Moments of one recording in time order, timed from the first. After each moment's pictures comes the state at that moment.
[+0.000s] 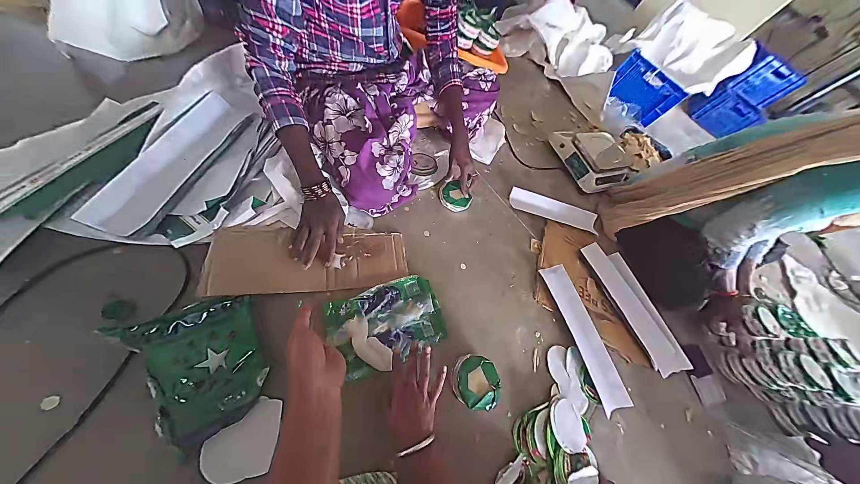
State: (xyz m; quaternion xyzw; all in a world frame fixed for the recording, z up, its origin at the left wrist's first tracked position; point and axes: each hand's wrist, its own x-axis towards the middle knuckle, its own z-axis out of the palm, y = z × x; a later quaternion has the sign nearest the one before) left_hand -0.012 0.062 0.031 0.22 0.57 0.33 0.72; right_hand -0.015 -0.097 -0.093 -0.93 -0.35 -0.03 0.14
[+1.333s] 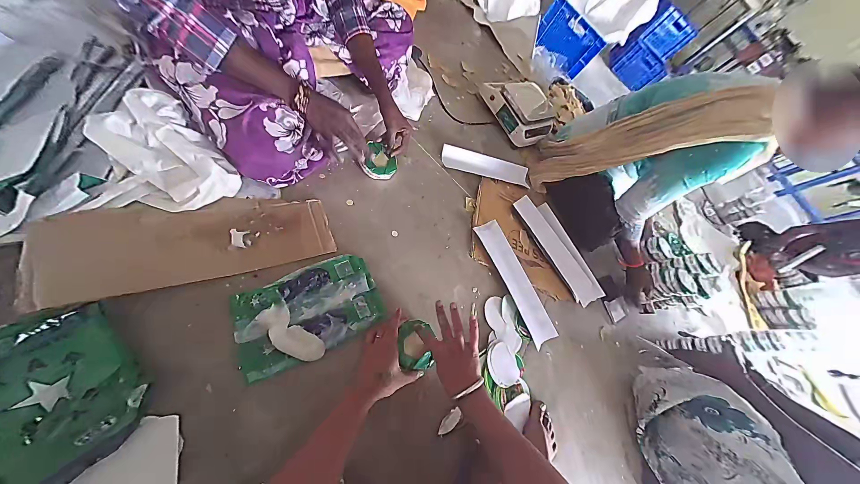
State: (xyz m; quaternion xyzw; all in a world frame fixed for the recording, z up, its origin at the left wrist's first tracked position) left_hand 0.028 -0.097 -0.104 0.86 0.08 0.00 0.51; right_hand 0.092 -0.237 -0.026 -0.93 -0.37 0.04 -0.07
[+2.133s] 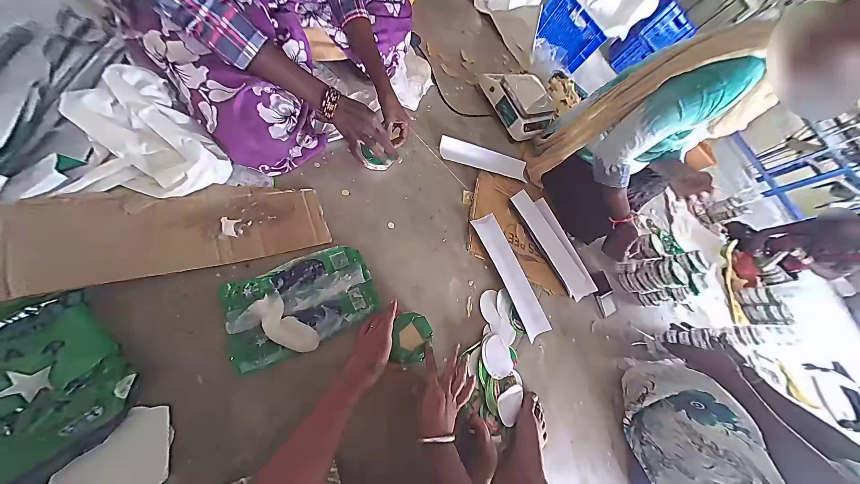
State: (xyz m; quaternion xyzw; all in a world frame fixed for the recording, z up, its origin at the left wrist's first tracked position) left_hand 0.025 -0.094 -0.117 0.88 0.05 0.02 0.48; right_hand -0.009 -0.226 -0.013 -1.00 -0.08 0.01 0.03
